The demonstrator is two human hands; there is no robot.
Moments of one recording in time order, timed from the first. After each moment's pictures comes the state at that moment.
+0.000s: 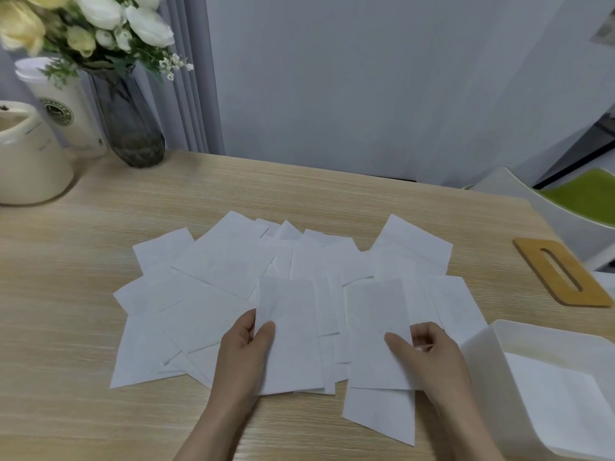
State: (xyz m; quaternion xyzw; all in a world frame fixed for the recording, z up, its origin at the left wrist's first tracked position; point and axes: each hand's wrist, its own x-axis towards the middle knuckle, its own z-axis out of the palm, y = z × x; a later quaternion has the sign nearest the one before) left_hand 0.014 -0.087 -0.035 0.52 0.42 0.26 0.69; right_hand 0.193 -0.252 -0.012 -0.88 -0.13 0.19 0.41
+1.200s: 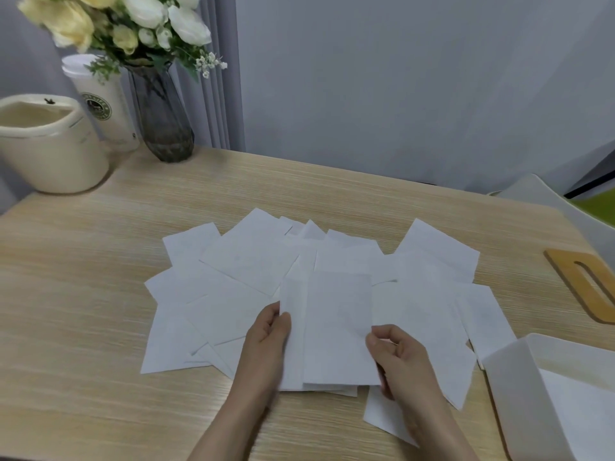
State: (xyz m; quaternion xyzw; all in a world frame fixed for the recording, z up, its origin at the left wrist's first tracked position) left_hand 0.011 -0.083 -0.035 0.51 0.44 0.25 0.70; right_hand 0.140 -0.208 -0.003 -0.76 -0.15 0.34 0.53
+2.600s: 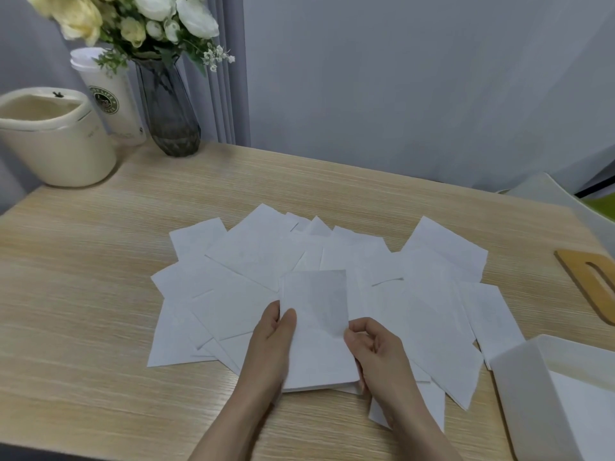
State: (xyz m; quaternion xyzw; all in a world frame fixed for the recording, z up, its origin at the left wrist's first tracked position) left_hand 0.012 -0.083 -0.039 0.52 0.45 0.25 0.69; right_hand 0.124 -0.187 -0.009 -0.77 -0.23 0.34 0.49
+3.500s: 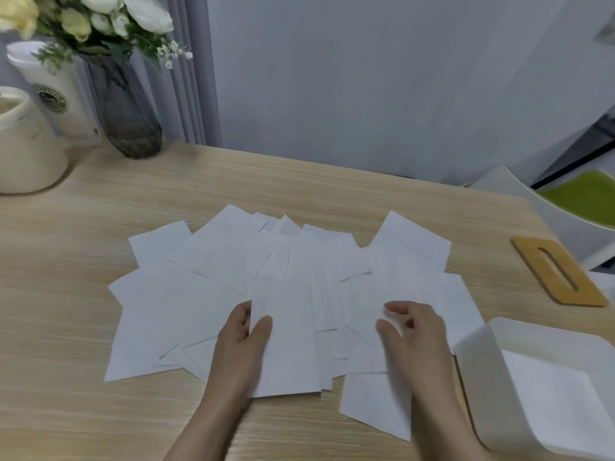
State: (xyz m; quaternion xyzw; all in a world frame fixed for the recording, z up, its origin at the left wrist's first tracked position) left_hand 0.013 -0.086 -0.041 0.52 0.44 0.27 0.67; right_hand 0.188 -0.233 -0.014 -0.90 -0.25 0.07 0.36
